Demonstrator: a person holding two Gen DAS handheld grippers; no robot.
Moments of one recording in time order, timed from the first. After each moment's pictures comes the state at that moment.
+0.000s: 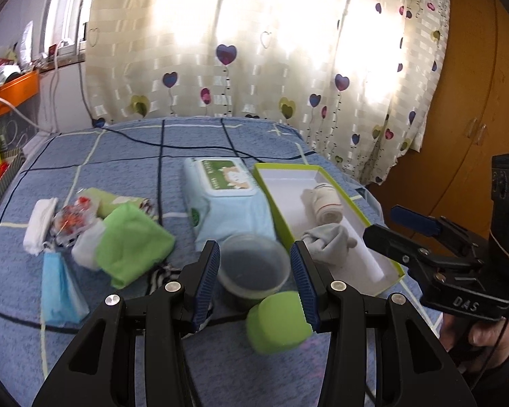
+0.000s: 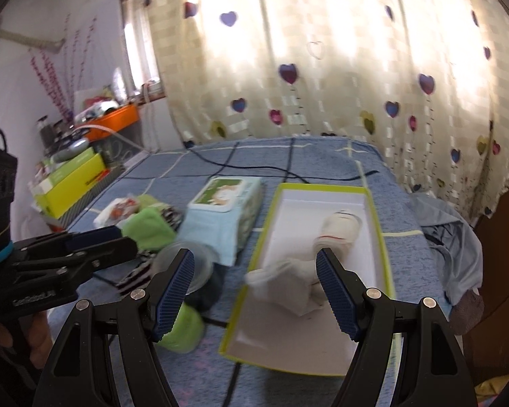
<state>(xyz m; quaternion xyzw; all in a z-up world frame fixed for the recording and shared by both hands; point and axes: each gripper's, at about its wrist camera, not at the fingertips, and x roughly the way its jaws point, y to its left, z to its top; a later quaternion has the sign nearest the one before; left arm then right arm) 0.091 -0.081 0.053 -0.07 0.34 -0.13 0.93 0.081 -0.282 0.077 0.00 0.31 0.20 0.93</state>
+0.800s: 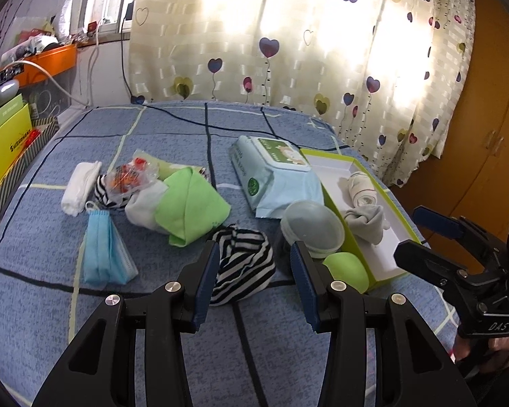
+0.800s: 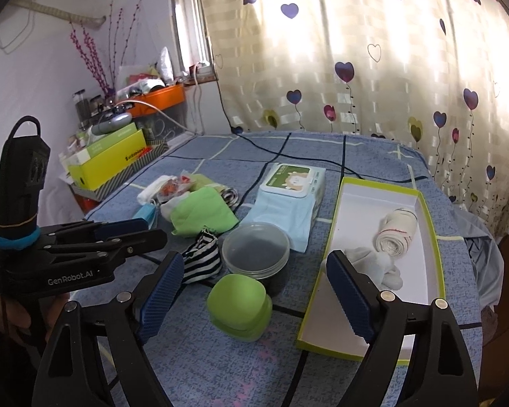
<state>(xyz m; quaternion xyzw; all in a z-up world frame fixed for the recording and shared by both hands) 0.063 -0.029 0.033 -0.09 0.35 -0.08 0.93 0.052 -0.227 0.073 -0.03 0.32 0.26 0.91</state>
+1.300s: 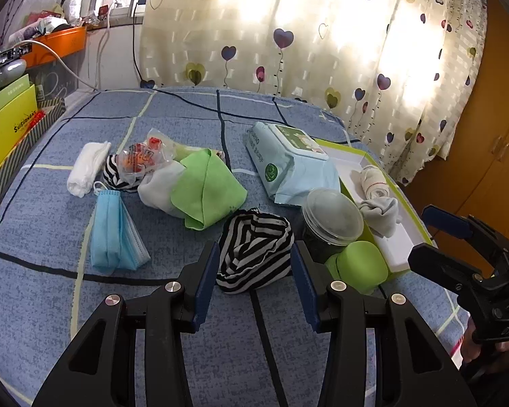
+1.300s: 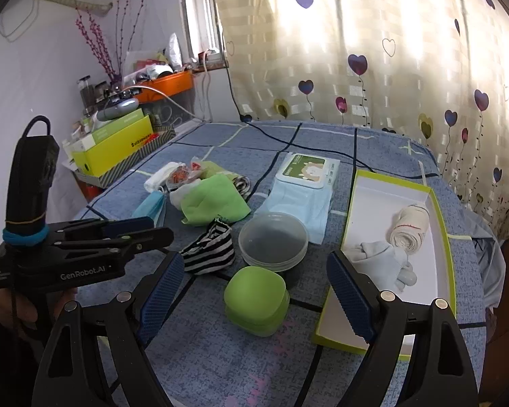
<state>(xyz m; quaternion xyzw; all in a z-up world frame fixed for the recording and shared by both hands) 0.065 -0.014 0.017 -0.11 0.37 -0.07 0.92 0.051 -0.209 0.069 -0.05 0.34 0.27 0.90</state>
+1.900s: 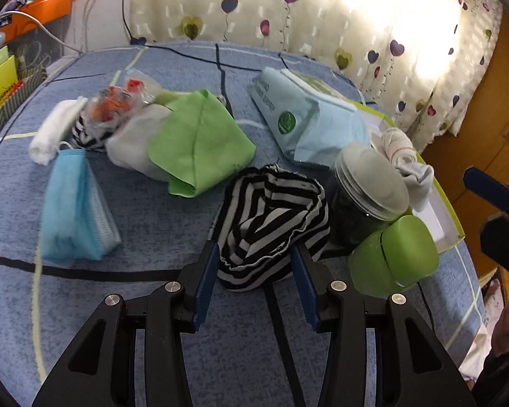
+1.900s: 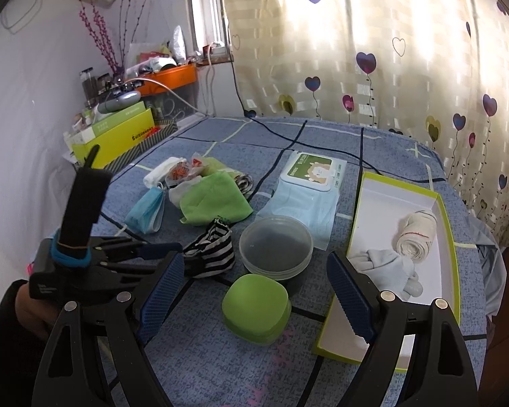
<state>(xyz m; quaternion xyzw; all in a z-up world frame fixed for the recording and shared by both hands) 0.103 -0.020 -0.036 -0.10 0.44 -0.08 0.89 0.063 -0.199 0.065 -0.06 0.34 0.28 0.89</state>
